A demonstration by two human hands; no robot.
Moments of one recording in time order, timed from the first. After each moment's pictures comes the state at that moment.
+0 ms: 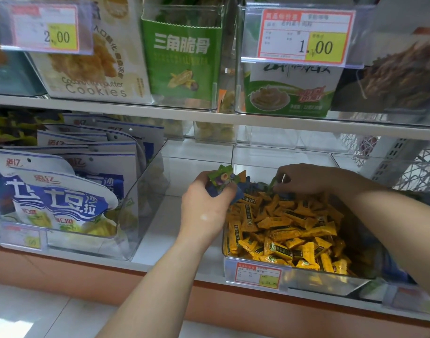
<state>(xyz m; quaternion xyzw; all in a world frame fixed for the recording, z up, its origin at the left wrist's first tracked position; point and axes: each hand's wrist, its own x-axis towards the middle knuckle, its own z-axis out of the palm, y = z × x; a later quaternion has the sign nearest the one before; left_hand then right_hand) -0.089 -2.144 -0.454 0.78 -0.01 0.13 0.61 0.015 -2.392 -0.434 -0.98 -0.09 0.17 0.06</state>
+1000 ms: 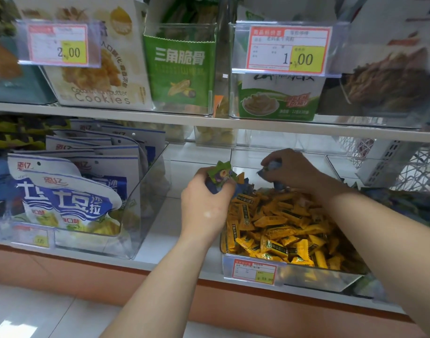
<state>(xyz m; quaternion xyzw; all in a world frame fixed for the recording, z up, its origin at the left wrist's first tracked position) -0.099 -2.151 -0.443 0.79 -0.01 0.18 0.59 0.016 -2.379 -0.441 -0.95 -0.09 -0.07 0.29</state>
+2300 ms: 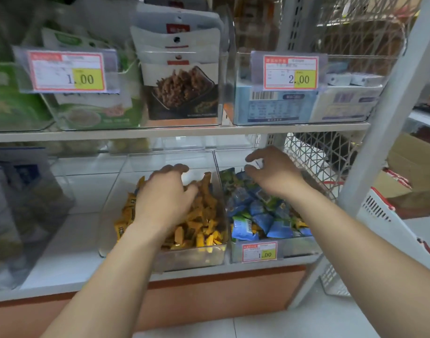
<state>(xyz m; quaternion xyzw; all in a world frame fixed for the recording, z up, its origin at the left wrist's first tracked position) -0.114 -2.294 -0.416 0.95 -0.13 0.16 0.25 -0.122 -2.544 -0.407 -0.95 0.06 -0.16 0.26</state>
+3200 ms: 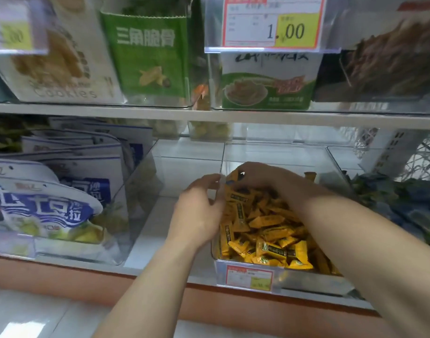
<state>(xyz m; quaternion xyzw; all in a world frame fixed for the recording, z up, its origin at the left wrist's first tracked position) -0.078 -2.147 -0.468 0.89 -0.06 0.13 0.43 0.065 -2.326 -0.482 -0.96 -0.11 0.15 0.20</state>
